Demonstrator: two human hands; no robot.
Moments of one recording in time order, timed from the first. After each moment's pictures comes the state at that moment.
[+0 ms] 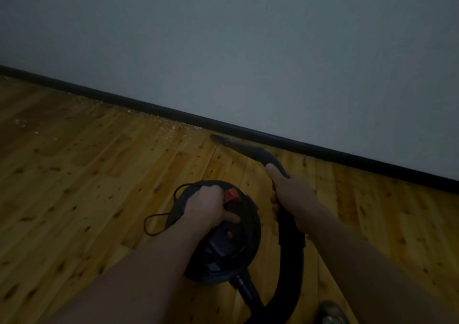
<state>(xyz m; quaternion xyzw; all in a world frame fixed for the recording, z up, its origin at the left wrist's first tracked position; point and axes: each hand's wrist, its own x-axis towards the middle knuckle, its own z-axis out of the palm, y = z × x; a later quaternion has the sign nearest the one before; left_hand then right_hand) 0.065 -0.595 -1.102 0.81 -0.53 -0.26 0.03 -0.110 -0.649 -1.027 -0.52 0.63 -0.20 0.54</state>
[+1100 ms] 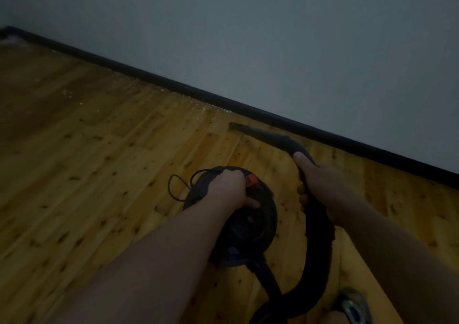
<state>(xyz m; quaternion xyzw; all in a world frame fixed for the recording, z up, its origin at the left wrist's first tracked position) 0.084 -0.552 -1.102 0.82 -0.51 -0.28 0.02 -0.095 -0.604 -1.017 -0.52 0.62 -0.16 0.56</state>
